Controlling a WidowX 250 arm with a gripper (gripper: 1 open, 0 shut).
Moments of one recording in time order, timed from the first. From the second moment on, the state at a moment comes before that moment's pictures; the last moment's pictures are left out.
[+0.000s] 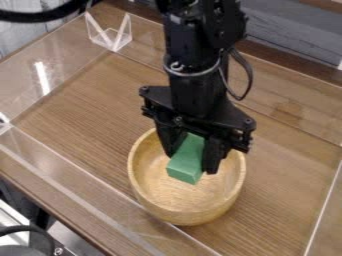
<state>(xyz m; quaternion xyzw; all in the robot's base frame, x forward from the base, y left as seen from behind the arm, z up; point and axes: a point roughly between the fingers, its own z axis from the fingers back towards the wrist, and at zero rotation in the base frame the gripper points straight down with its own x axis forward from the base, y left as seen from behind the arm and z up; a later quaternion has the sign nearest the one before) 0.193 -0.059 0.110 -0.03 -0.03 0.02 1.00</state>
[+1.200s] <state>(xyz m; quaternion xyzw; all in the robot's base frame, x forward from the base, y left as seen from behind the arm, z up) 0.205 -0.022 0.110 -0.04 -0.05 0.03 1.00</state>
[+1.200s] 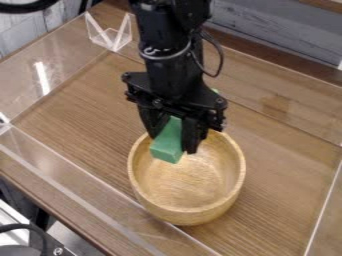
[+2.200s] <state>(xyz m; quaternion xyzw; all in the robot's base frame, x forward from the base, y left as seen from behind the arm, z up) 0.204 0.015 0.105 -0.05 -0.05 0.03 1.00</state>
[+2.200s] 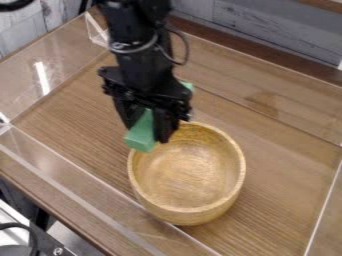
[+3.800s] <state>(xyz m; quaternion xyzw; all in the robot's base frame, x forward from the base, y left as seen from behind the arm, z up) 0.222 0.101 0.068 0.00 -0.04 0.01 1.00</state>
